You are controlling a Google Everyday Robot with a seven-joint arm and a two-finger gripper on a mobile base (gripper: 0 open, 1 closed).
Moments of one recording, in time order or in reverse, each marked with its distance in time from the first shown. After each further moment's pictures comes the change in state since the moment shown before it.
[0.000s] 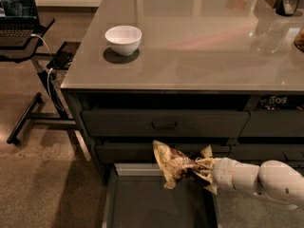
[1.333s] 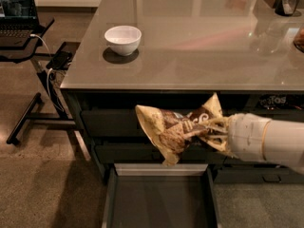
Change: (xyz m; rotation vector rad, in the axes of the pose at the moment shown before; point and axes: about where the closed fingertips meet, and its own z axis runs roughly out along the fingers) arm -0.215 -0.051 -0.138 0.096 -0.022 -0.413
